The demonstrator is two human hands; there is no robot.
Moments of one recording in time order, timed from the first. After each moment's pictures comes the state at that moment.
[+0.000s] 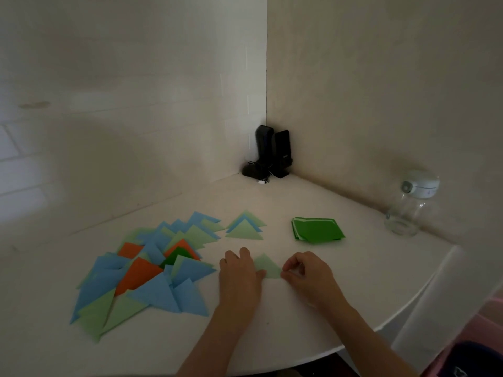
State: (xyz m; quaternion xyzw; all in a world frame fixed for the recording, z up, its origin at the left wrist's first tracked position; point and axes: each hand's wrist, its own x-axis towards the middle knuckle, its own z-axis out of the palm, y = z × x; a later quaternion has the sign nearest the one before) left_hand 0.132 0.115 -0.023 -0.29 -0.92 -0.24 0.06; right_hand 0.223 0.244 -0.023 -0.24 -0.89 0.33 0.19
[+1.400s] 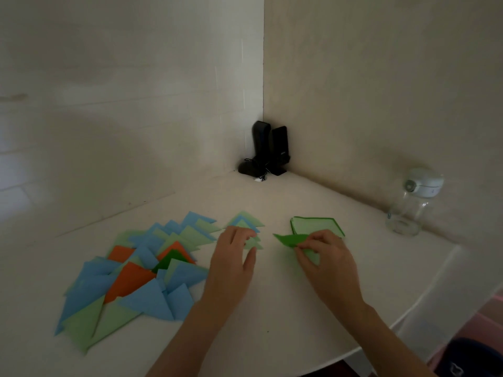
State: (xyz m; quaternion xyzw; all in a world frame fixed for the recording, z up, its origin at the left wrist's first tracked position) left_hand 0.099 0.111 -0.013 -0.45 -0.76 -0.44 0.18; right_hand 0.226 0.262 -0.012 -0.22 -0.87 0.17 0.42
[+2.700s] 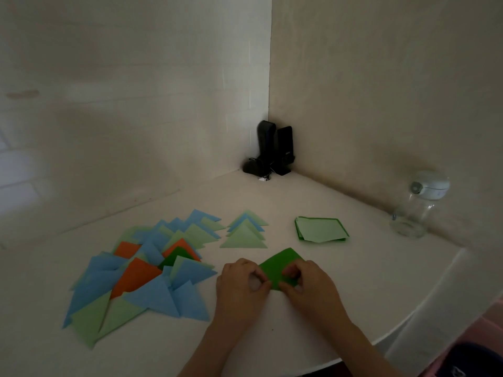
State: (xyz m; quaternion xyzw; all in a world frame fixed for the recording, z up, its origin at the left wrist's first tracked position) left_hand 0.119 0.101 -0.050 -0.37 -0.83 -0.41 0.03; right_hand 0.224 0.227 -0.037 -0.23 -0.91 0.28 0.22
